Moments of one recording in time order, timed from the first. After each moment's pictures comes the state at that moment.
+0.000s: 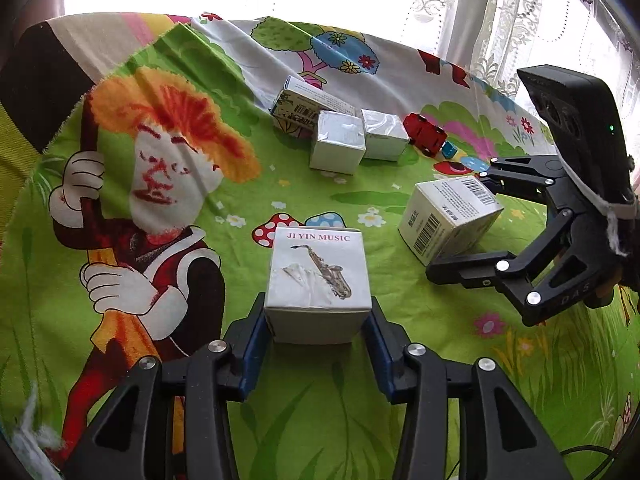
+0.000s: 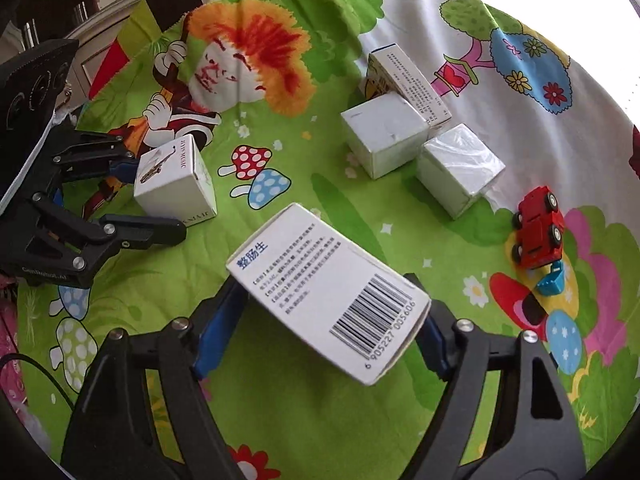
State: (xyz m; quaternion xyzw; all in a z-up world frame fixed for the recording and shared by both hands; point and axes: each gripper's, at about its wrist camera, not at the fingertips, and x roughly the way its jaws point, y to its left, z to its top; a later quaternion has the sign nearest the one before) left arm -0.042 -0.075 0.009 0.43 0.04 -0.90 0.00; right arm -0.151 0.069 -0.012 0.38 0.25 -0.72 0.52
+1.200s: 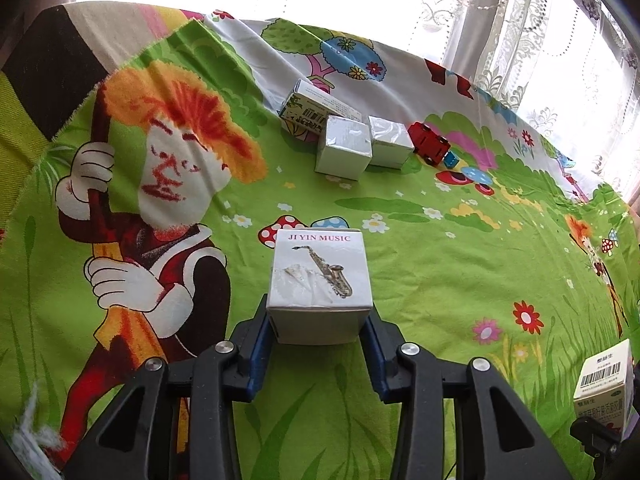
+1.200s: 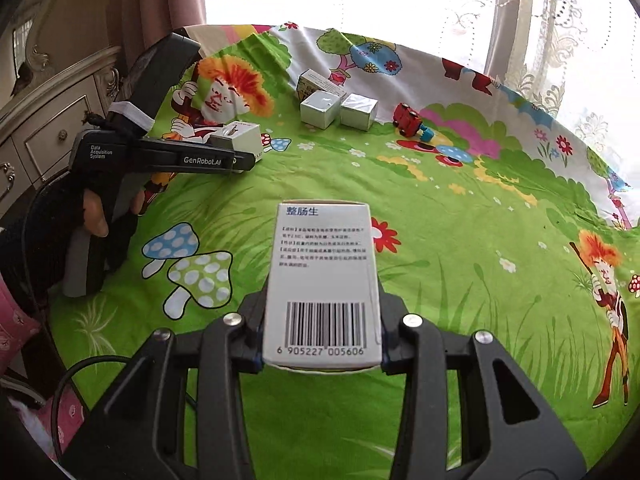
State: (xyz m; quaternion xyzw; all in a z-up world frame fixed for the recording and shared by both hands) left arm -0.041 -0.085 0.011 0.42 0.07 -0.90 0.00; right arm 0.061 0.151 0.018 0.35 0.14 -0.88 0.29
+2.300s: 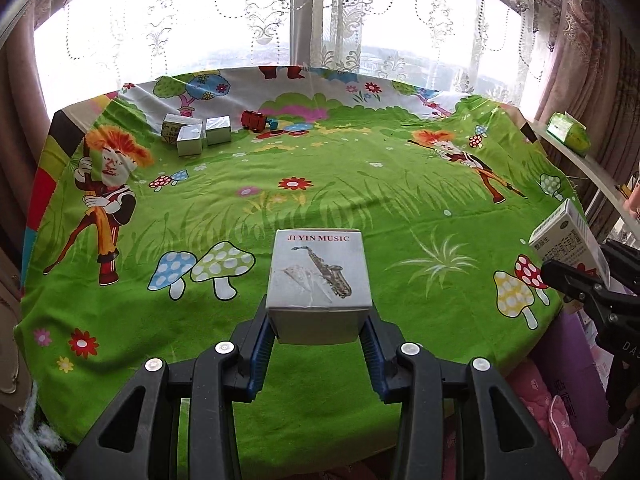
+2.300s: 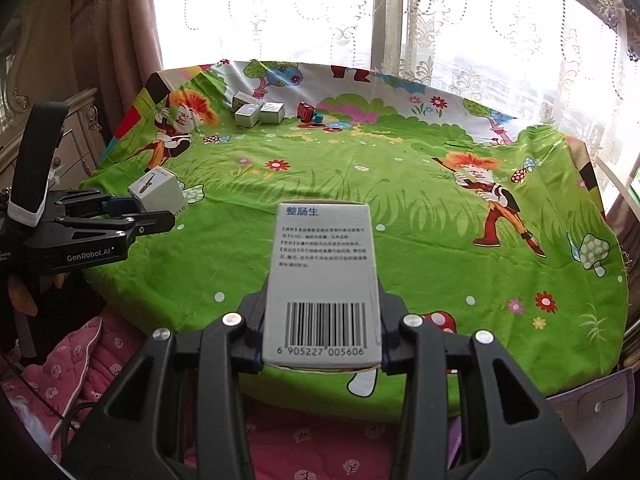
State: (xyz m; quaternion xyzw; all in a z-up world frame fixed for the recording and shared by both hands) left arm 0.164 0.076 0.060 0.39 -0.03 -0.91 -0.11; right arm 0.196 0.304 0.053 0.34 0.08 -0.92 0.19
